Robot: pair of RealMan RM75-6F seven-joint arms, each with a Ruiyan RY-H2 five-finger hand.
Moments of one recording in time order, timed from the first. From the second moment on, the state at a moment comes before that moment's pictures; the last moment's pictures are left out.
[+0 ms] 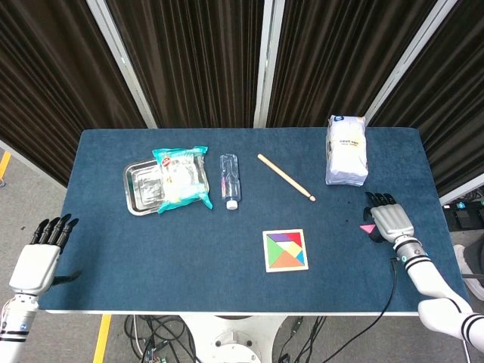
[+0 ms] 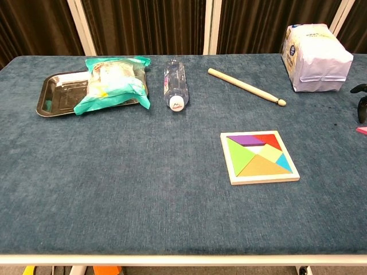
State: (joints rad) left arm -0.13 -1.17 -0.01 -1.58 1.50 1.40 0.09; right arm 0.56 -1.34 0.07 -1.14 -1.24 0.74 -0.09
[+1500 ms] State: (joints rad) left arm -0.14 -1.17 0.00 -1.58 1.50 1.40 0.08; right arm 0.57 -1.30 0.07 -1.26 -1.29 0.81 -0.08
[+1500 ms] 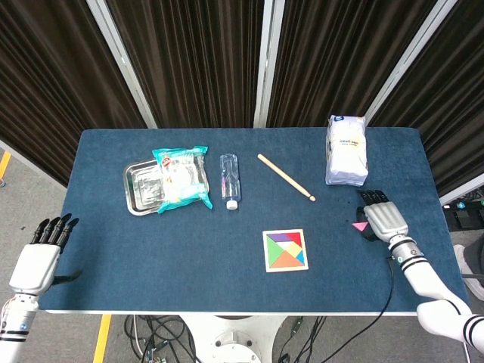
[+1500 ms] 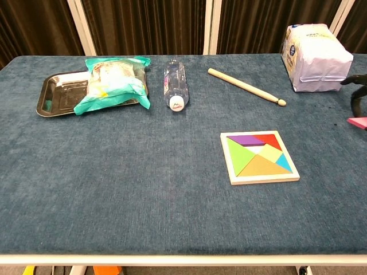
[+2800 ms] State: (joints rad) left arm -0.12 -1.16 0.00 -1.50 1.51 1.42 -0.05; right arm 0.64 -1.48 0.11 -1.71 -0.92 1.03 -0.67
